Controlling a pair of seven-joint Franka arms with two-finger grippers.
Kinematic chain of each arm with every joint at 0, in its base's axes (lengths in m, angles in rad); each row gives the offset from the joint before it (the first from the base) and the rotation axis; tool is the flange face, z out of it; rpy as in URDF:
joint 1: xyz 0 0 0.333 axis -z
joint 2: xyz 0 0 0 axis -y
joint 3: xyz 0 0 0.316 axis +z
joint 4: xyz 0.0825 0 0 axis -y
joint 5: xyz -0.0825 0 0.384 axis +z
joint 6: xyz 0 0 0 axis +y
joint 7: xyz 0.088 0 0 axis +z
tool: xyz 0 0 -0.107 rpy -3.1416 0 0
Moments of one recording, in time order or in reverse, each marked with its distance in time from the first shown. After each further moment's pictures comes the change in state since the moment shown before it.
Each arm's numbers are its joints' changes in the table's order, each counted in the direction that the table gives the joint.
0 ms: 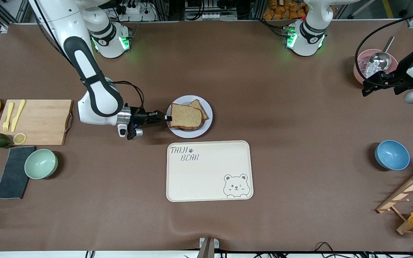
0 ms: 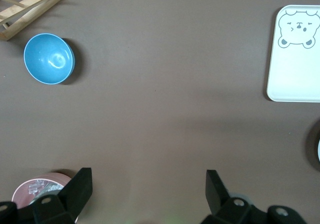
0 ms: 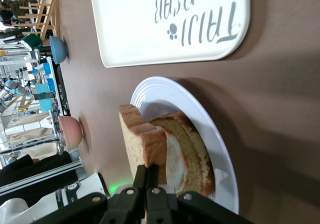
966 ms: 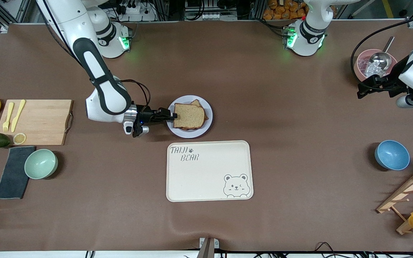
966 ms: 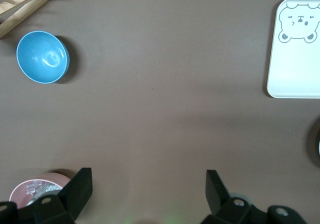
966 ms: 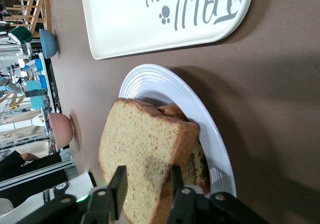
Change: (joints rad) left arm 0.005 -0.021 -0.006 -0.001 0.000 0.000 0.001; right arm -0.039 -0.015 -0.001 -0.015 0.025 -0.040 0.027
